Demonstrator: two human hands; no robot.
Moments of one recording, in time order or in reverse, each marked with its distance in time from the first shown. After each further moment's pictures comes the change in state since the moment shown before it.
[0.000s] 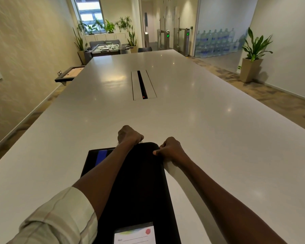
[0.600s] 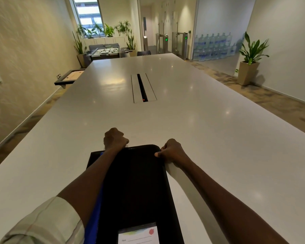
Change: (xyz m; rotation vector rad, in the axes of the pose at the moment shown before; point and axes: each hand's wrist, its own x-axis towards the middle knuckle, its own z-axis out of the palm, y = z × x) left_hand 0.023 -0.043 -0.031 0.009 0.088 0.119; right_hand -0.001 -0.001 -0.001 -0.048 -0.001 0.000
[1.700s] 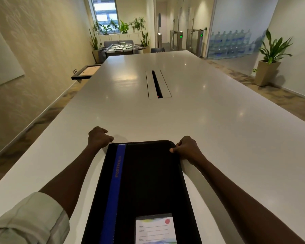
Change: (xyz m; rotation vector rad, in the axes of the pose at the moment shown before) left_hand 0.021 -0.090 -0.073 -0.008 0.042 -0.062; right_hand -0.004 0.000 0.004 -0.041 0.011 -0.059
